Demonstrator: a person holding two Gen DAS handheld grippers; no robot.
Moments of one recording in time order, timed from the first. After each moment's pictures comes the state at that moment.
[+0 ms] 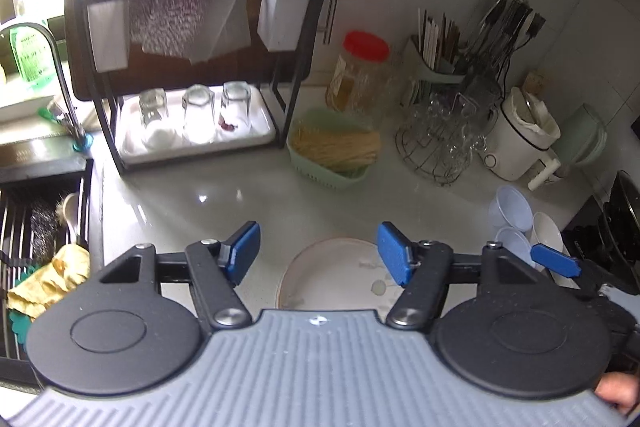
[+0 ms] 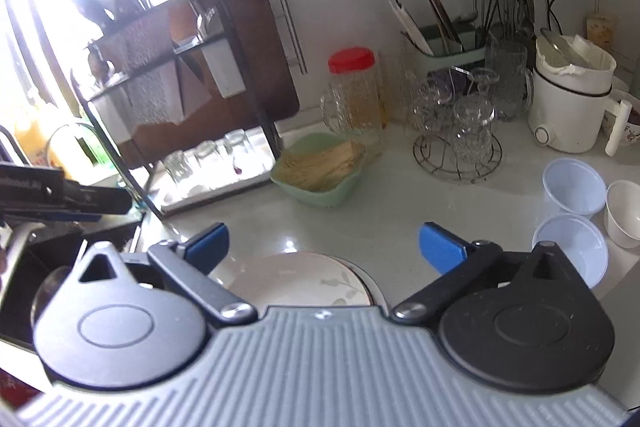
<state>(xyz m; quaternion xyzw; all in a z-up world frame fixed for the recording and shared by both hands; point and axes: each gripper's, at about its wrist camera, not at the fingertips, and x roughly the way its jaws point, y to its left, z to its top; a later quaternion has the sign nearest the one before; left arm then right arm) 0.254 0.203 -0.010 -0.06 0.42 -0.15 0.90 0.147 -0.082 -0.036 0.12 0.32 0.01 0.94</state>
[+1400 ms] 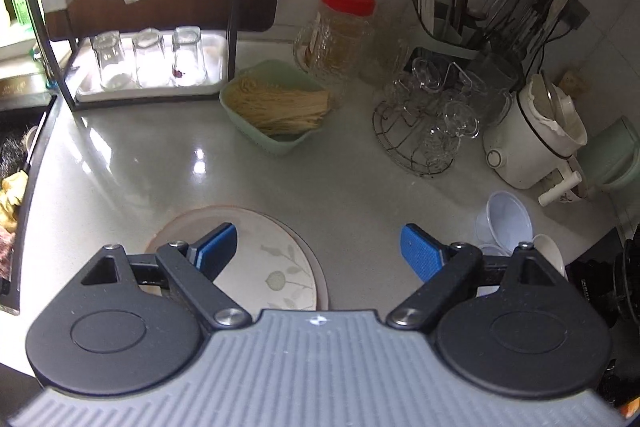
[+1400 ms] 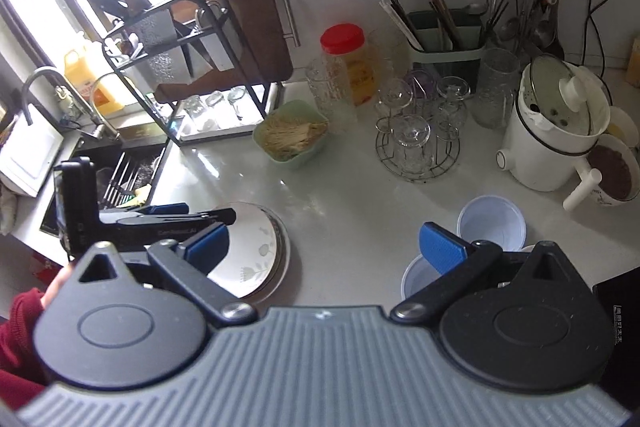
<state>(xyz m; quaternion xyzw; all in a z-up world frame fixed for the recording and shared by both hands) 0.280 0.024 -0.057 -0.10 0.47 -0.07 0.87 0.192 -0.266 0.074 0.06 0.48 0.14 0.87</state>
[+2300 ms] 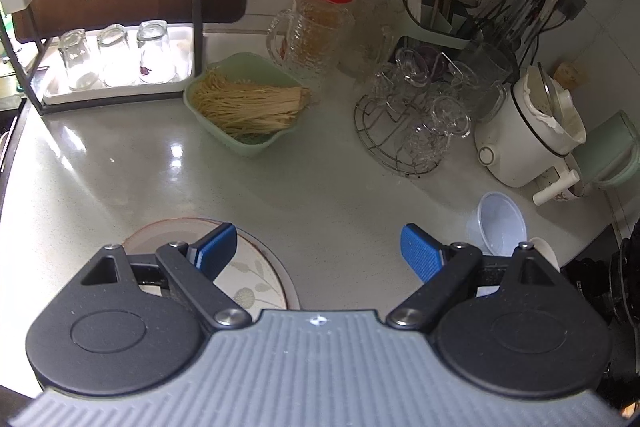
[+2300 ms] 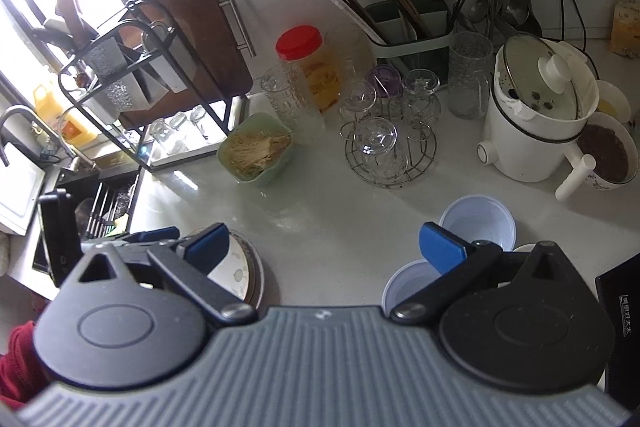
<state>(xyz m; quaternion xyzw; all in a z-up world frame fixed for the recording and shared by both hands) 0.312 -0.003 -0.074 -0.10 0.48 -0.09 0.87 0.230 -0.297 0.050 0.10 0.48 0.11 0.86</state>
